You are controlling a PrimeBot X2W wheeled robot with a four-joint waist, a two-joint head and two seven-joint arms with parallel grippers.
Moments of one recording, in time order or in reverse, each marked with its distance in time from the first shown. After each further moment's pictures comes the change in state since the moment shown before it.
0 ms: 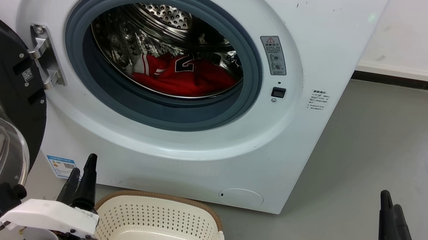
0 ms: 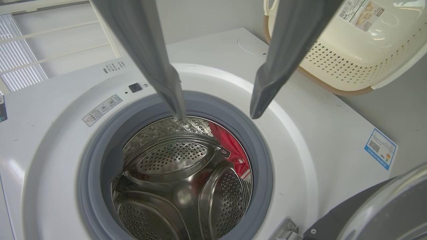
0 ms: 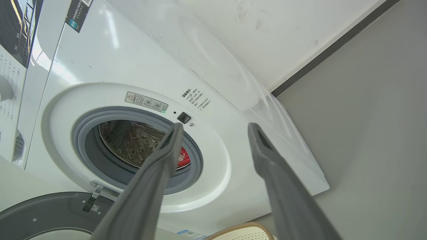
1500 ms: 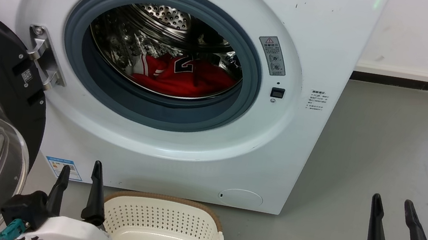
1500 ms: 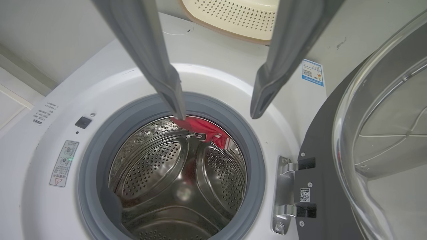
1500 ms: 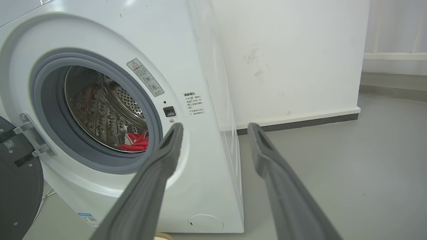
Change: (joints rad) left arm 0.062 0.005 -0.054 -0.053 0.557 0.058 -0.128; right arm 0.078 0.000 0.028 -0.132 -0.604 0.000 -0.131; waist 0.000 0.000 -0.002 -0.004
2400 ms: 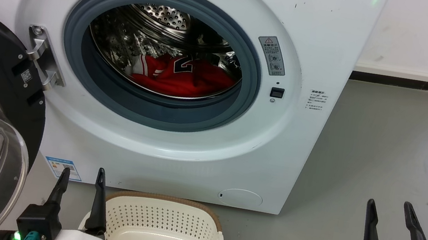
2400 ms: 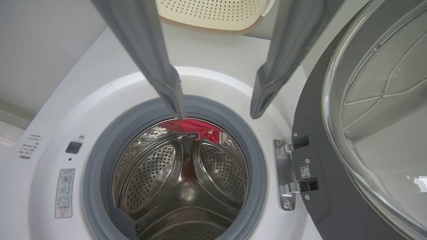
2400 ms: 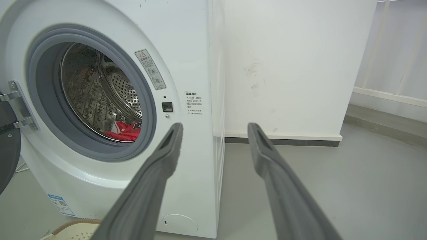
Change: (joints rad) left arm 0.028 -0.001 -0.001 0.004 0.209 -0.005 -0.056; right arm 0.037 0.000 0.005 -0.035 -0.186 0.000 -0.053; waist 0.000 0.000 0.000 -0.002
